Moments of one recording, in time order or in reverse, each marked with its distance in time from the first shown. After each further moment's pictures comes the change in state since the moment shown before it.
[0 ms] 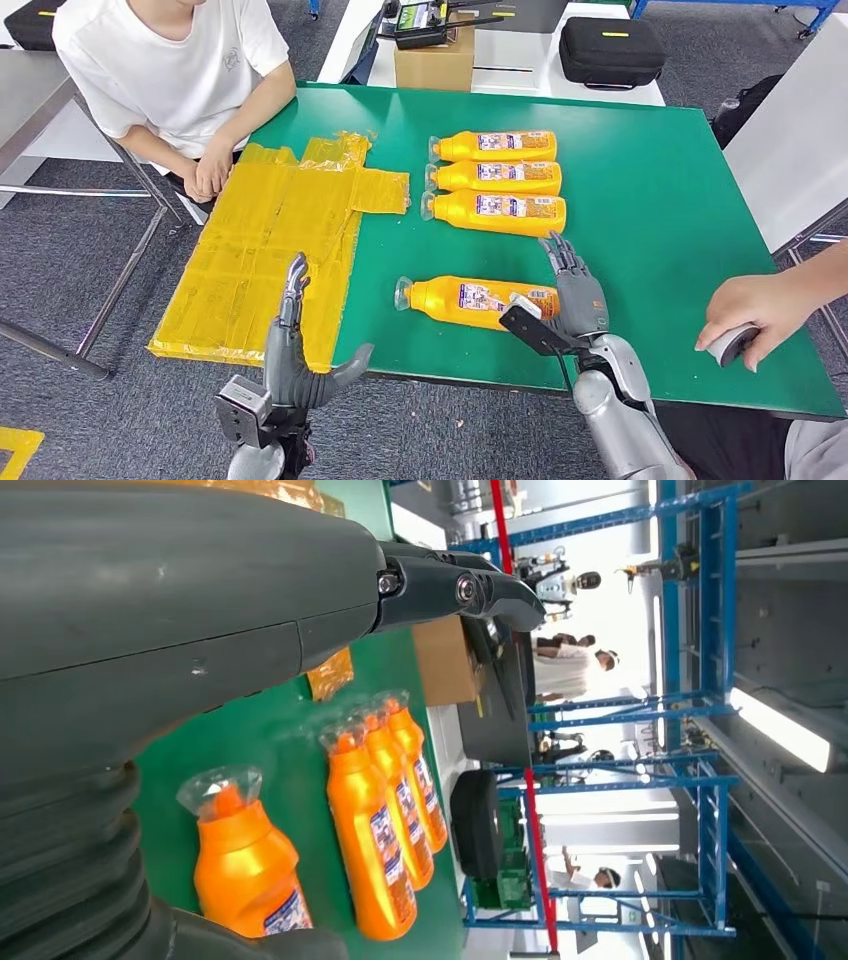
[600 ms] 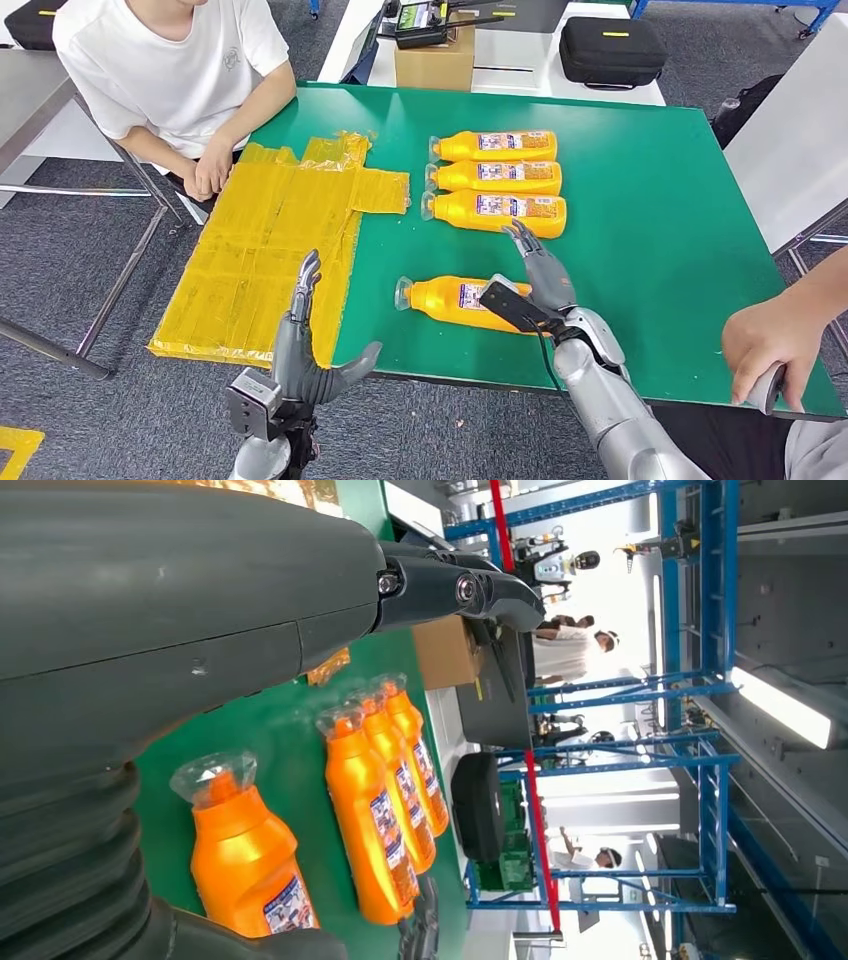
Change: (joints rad) left arm -0.035 0.000 -0.008 0.039 -0.008 -0.022 0.000; right arm -0.171 0.062 0.047 0.243 -0.096 0.110 -0.113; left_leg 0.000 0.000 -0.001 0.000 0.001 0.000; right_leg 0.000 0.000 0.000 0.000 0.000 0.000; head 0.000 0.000
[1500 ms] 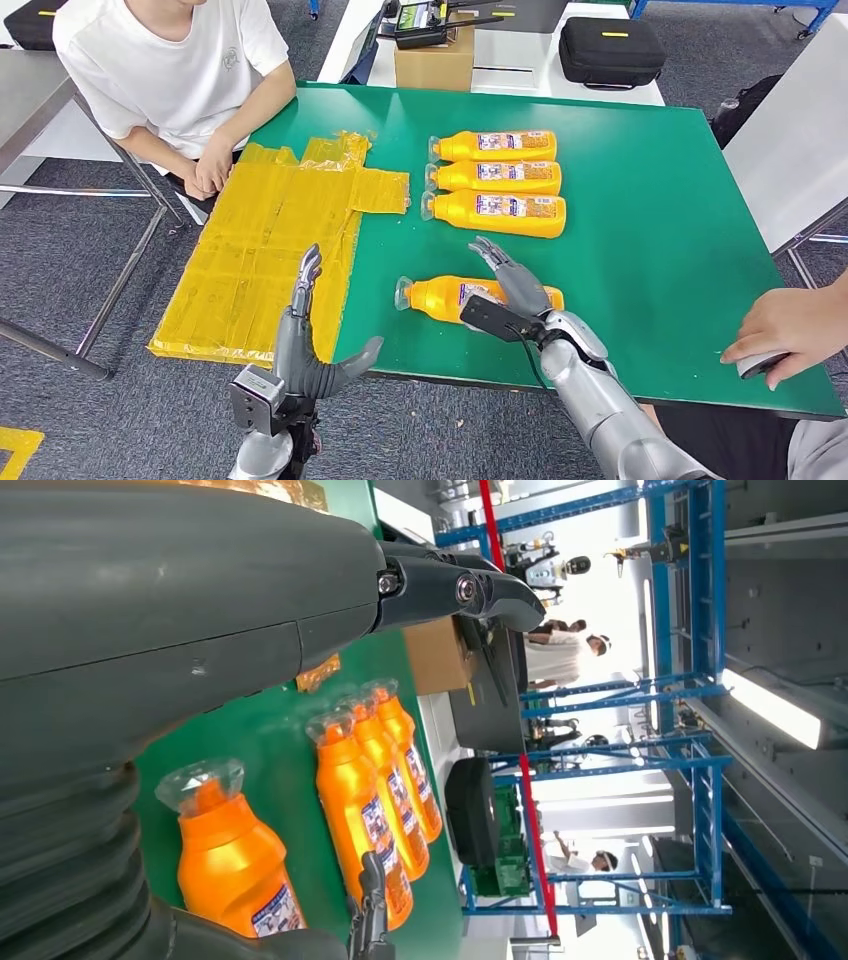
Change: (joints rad) left arm -0.020 0.002 -0.007 0.007 -0.004 0.023 0.000; right arm -0.052 0.004 0.137 0.093 -0.043 0.088 -0.011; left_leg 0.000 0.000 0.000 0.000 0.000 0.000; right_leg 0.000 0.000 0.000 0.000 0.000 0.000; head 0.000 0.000
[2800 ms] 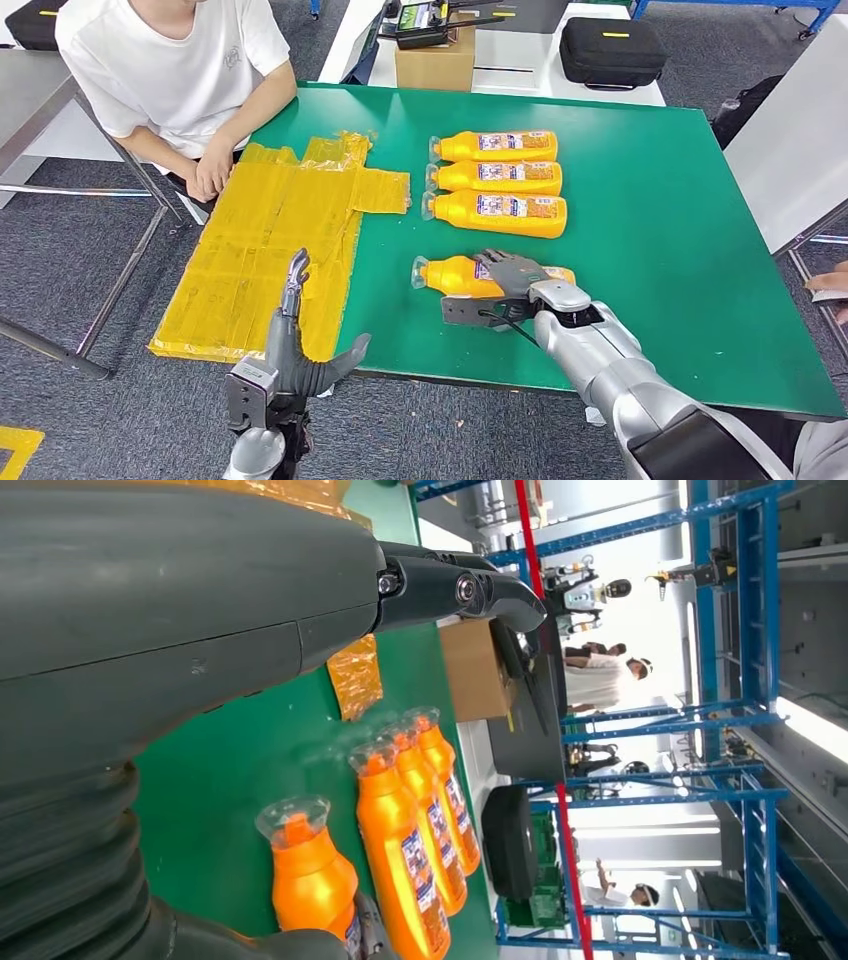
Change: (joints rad) left arm 0.006 -0.010 0.072 0.025 -0.013 -0.001 0.026; right arm -0.225 -0.010 0.316 0.199 0.293 0.223 0.381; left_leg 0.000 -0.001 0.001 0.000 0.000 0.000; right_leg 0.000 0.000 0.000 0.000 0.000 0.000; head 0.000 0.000
